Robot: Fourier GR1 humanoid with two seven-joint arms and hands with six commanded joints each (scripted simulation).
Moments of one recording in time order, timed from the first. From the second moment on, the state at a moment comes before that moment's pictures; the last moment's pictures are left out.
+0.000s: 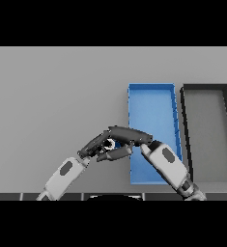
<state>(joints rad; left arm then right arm) -0.26 0.13 -0.57 -1.58 0.09 -0.21 -0.03 -0.51 -0.17 0.46 -1.76 -0.30 0.58 0.27</state>
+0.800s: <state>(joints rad) -0.30 0.22 -0.60 -1.57 -0.06 -0.24 -0.03 -0.48 -0.11 0.43 -1.79 -0.29 0.60 0.29</state>
